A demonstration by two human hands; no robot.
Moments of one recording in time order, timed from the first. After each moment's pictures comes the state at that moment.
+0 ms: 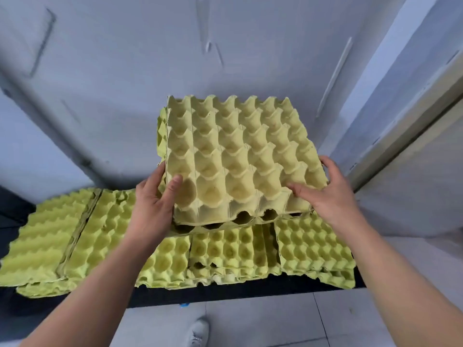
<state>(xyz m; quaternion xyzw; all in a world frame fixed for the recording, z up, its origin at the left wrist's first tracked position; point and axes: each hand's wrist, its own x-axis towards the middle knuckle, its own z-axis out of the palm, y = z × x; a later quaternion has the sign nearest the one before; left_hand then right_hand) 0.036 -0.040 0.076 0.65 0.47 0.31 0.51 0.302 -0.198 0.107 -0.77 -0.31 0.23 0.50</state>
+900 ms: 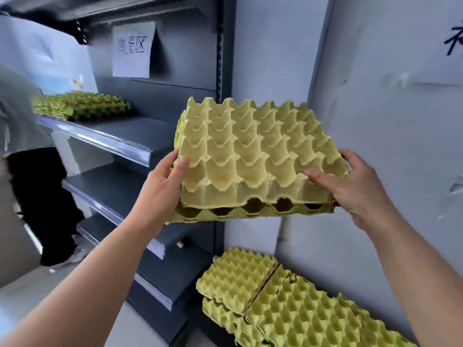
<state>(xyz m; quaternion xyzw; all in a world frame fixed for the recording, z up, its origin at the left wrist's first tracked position) -0.404 -0.068 0.346 0.52 0.50 0.61 0.34 -0.100 -0.041 0.371 -0.53 -0.60 0.25 0.54</state>
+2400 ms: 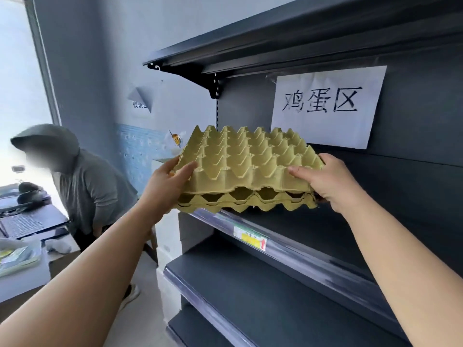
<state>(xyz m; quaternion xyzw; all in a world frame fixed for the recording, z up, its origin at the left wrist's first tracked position) -1.094 0.283 0.419 0.49 0.59 0.60 0.23 -0.798 0.344 0.446 -0.50 -0.65 0.28 0.50</state>
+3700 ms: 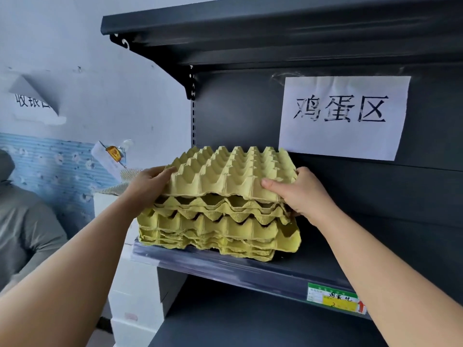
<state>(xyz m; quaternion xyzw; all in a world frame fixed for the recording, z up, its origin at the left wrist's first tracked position) -1.283 0.539 0.427 0.65 0.52 0.48 0.27 -0.997 0.448 0.445 -0.69 -0.55 0.14 0.46</state>
